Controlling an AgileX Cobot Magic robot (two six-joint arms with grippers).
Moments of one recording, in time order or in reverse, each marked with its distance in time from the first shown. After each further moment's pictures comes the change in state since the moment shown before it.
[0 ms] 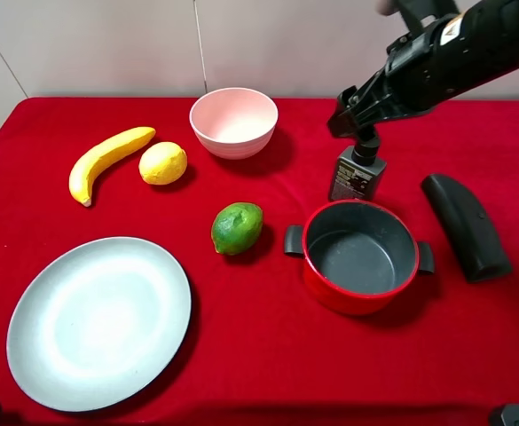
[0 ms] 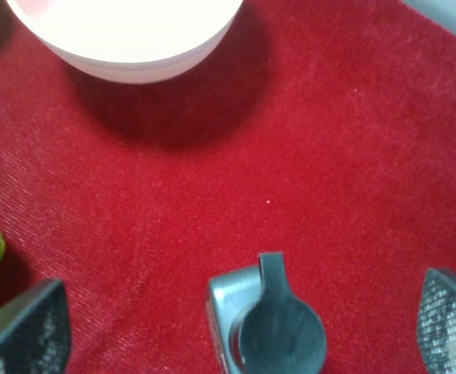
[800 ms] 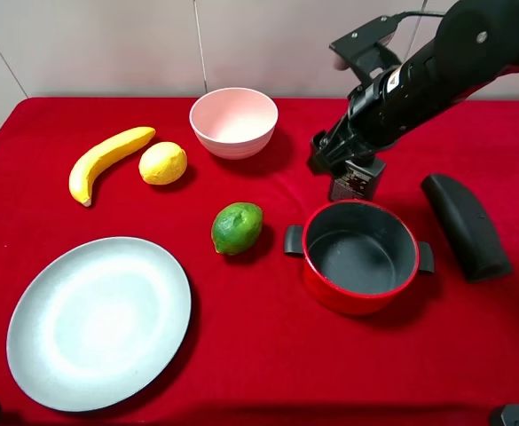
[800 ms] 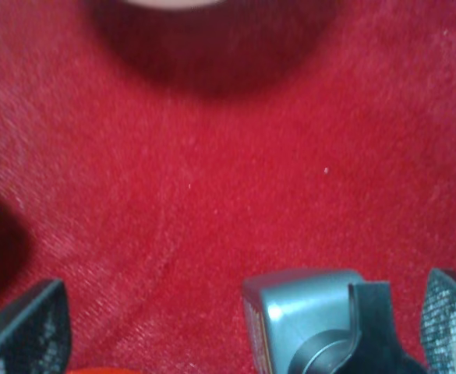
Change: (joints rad) left arm 0.000 0.000 0.000 0.000 0.000 0.000; right arm 0.046 0.171 -0.010 -0.026 -0.032 0.000
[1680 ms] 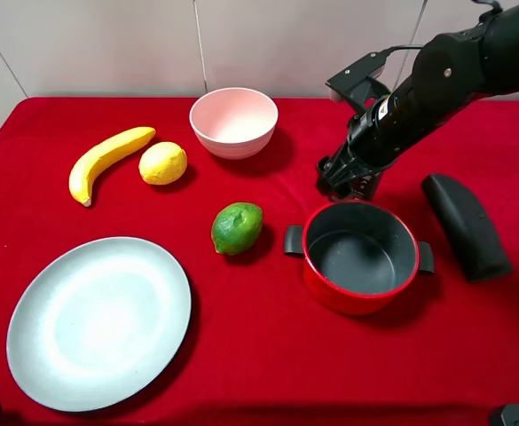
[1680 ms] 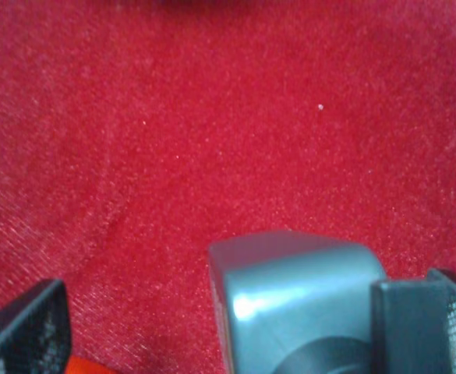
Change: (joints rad) left arm 0.000 0.000 0.000 0.000 0.000 0.000; right arm -0.034 0.121 0.000 -0.060 -0.030 0.000
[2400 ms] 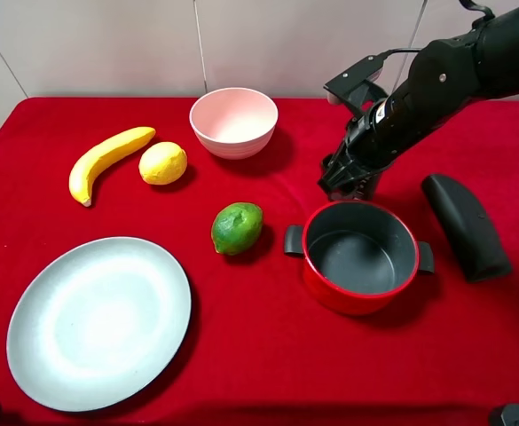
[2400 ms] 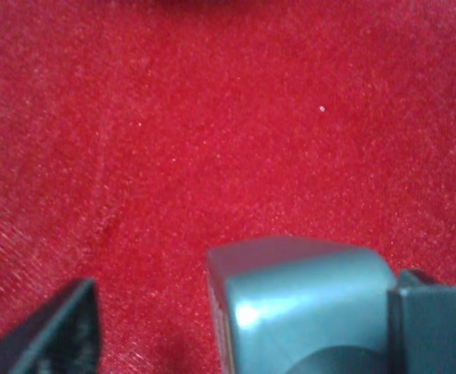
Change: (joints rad) left arm 0.000 0.000 0.000 0.000 0.000 0.000; right arm 0.000 0.012 0.000 -0.015 -0.015 0.007
